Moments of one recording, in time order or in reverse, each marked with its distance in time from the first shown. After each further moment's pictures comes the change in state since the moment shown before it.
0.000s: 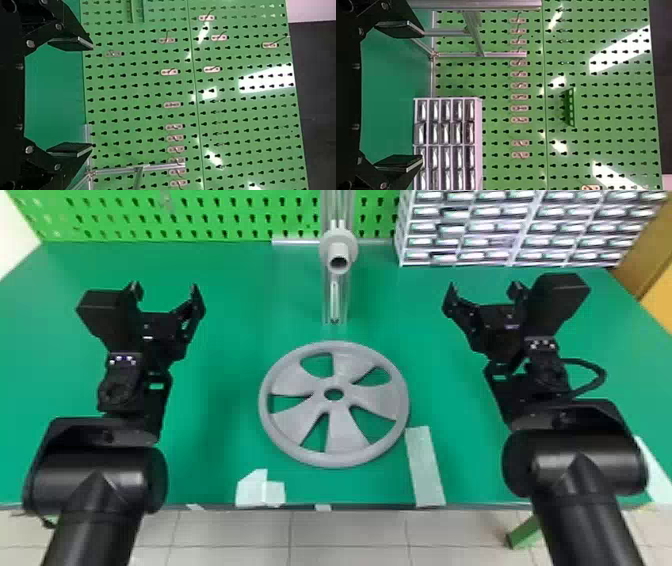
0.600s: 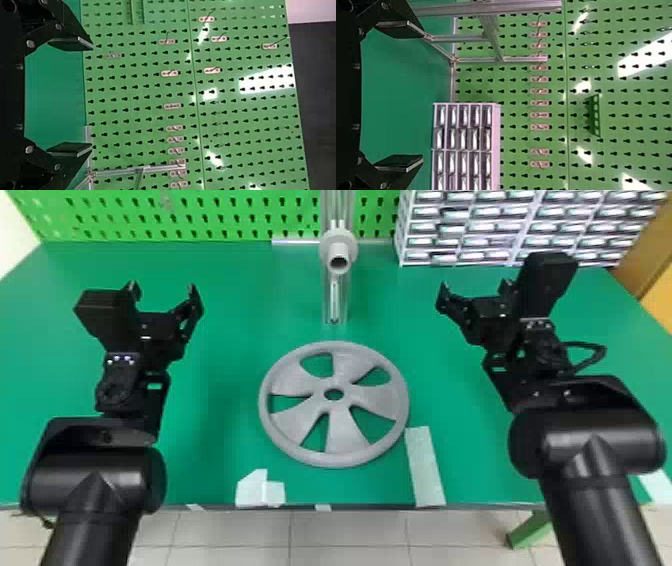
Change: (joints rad) left arm 0.002 0.000 0.006 -0.005 -0.002 0.005 0.000; right arm -0.040 -0.015 0.019 -0.100 0.000 0.283 0.000
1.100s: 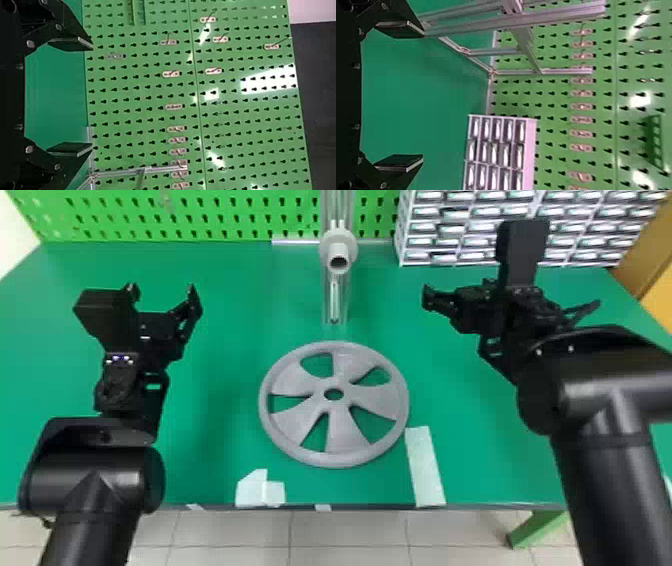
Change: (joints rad) left arm 0.001 0.000 0.004 -0.005 -0.002 0.012 0.000; right arm -0.114 -0.033 0.061 -0.114 -0.035 0.473 -0.013
